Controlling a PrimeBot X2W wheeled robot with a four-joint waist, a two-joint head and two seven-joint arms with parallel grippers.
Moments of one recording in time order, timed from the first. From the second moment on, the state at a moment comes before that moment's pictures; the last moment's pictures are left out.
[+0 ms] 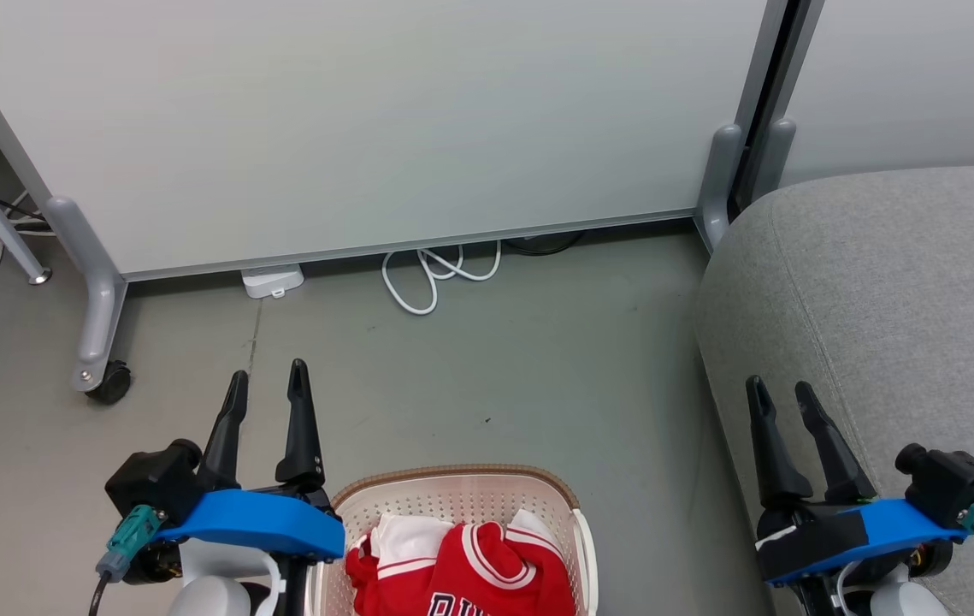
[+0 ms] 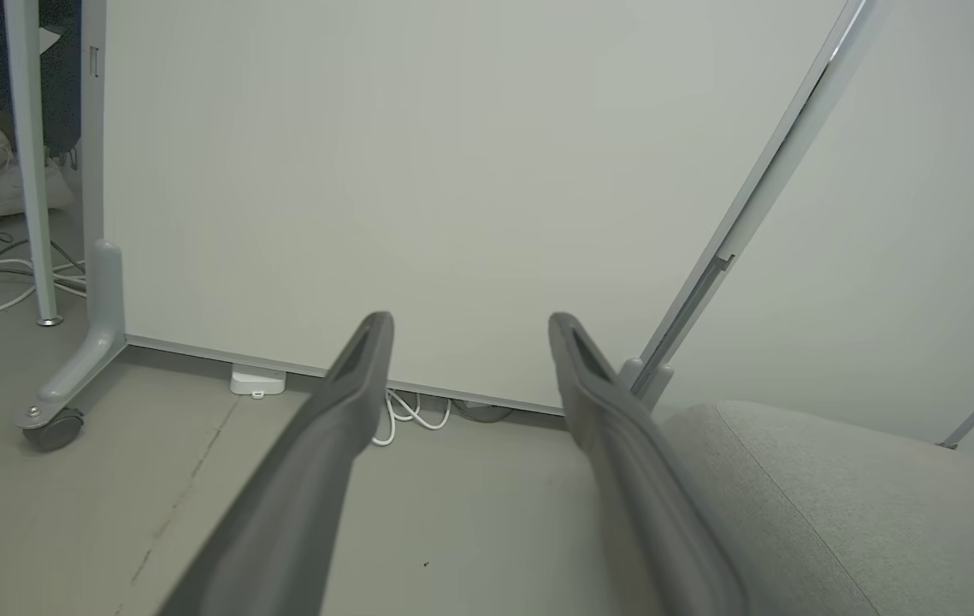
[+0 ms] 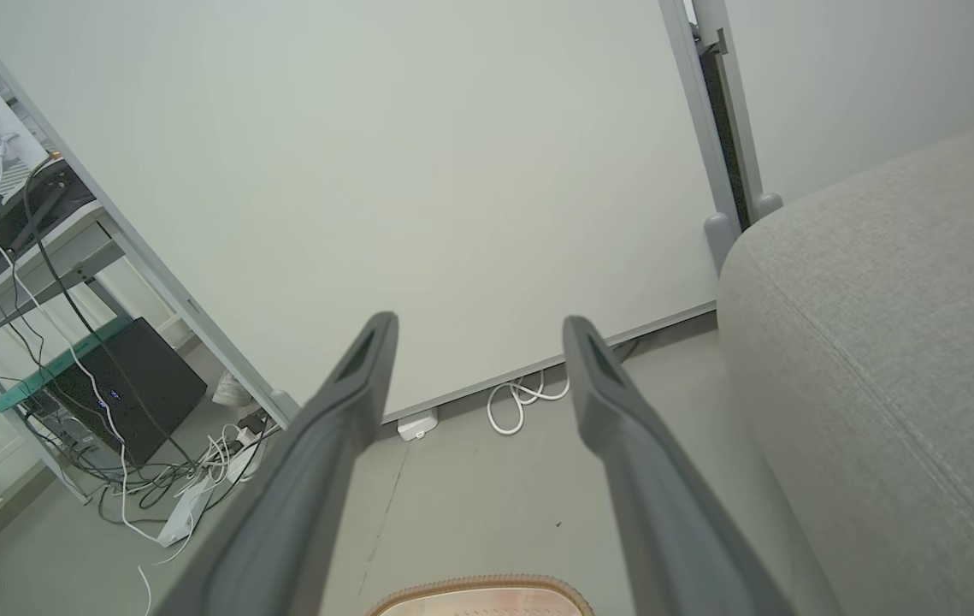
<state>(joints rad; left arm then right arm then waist) -0.12 0.04 -0.13 0.23 -0.45 -0.03 -0.16 -0.10 -0.04 0.05 0.21 0.51 0.13 -0.16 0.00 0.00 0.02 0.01</state>
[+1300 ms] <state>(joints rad) -0.15 0.05 -0.21 0.26 -0.15 -0.04 -0.25 -0.11 -0.05 0.10 0.22 0.18 0.13 -0.24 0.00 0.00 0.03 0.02</state>
